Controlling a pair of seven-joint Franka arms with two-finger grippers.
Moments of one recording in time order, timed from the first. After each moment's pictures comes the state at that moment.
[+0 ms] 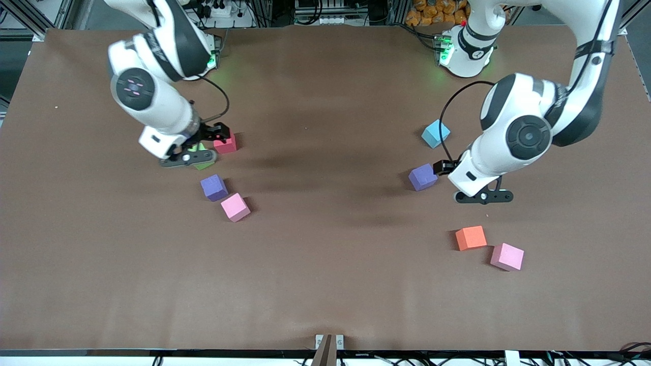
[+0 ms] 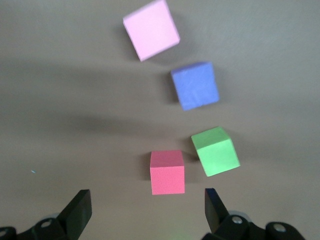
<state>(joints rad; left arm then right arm) -0.13 0.27 -0.21 -1.82 0.03 1.88 -0.39 0.08 0.04 0.34 -2.12 0.04 1.93 0.23</state>
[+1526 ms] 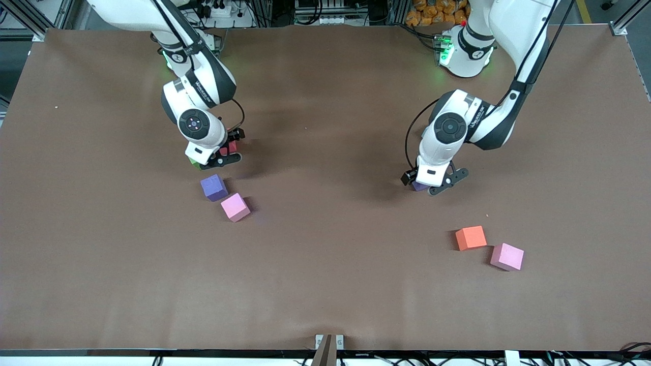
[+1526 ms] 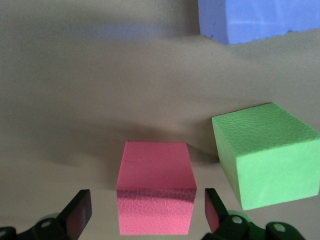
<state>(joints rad) -0.24 0.37 -0.22 -2.19 0.19 2.45 -1.11 0.09 0.23 0.34 -2.37 -0.06 2.21 0.22</state>
